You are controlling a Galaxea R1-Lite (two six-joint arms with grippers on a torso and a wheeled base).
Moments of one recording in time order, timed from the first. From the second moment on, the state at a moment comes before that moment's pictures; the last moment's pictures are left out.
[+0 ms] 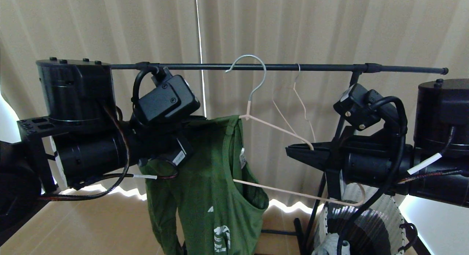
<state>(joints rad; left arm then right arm) -0.56 1.55 -0.91 -0.42 -0.11 0.68 0.67 1.48 -0.84 -0.31 0.15 -0.12</state>
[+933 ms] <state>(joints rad) -0.54 1.53 -0.81 -0.57 -0.01 0.67 0.66 1.46 -0.83 -0.34 0.12 -0.12</state>
